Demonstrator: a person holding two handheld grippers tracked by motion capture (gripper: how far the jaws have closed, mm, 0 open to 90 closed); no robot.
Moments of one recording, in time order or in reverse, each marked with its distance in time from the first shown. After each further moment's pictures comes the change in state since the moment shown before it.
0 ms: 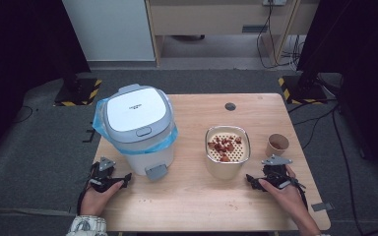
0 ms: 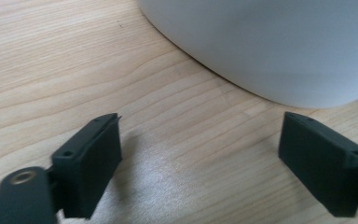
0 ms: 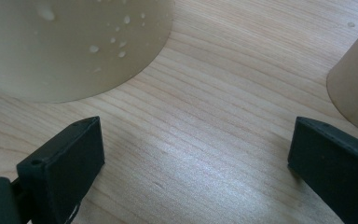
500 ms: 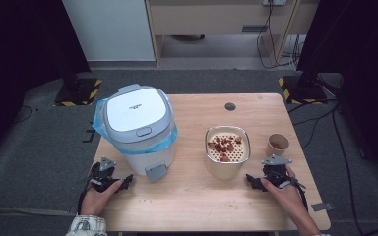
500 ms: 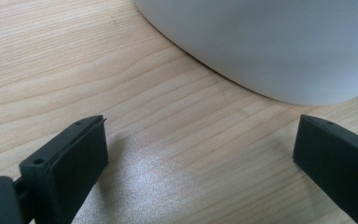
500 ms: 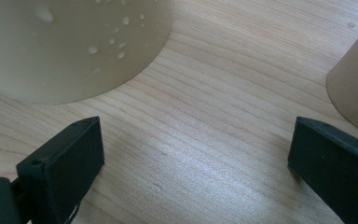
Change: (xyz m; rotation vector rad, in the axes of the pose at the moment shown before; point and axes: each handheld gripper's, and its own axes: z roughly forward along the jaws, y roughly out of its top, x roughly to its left) left arm 0.001 -0.002 0.005 0.003 -0.018 -0.004; right arm 0.000 0.000 0.000 0.001 0.001 0.000
